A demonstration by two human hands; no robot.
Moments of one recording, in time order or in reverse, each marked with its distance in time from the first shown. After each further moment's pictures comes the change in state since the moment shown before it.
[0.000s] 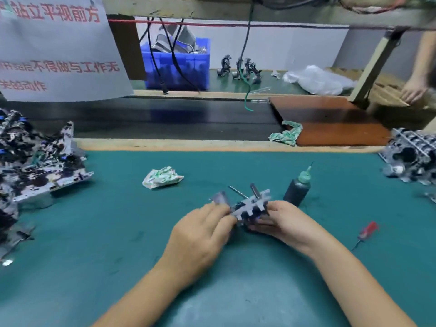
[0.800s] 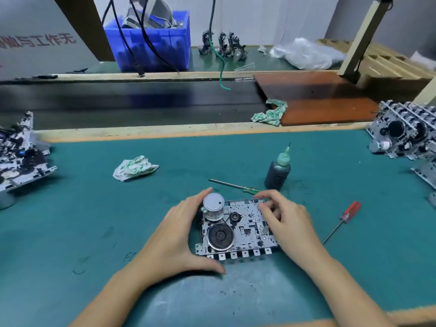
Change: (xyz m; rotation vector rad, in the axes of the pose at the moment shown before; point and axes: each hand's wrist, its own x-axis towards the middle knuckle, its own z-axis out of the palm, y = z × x) left_hand -0.011 -0.003 0.006 -0.609 -0.667 -0.526; right_hand -0.023 0.043 -0.035 -0.778 0.483 -0.394
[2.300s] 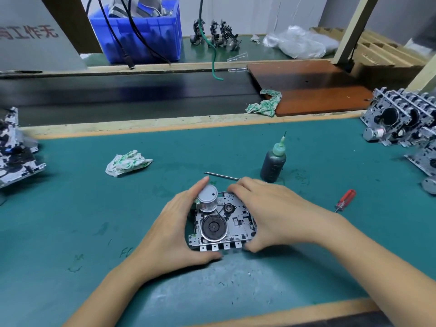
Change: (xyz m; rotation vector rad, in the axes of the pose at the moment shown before) left_hand 0.001 0.002 0.005 -0.055 0.032 -0.016; right_hand 0.019 -0.044 -0.021 -0.700 -0.494 -0.475
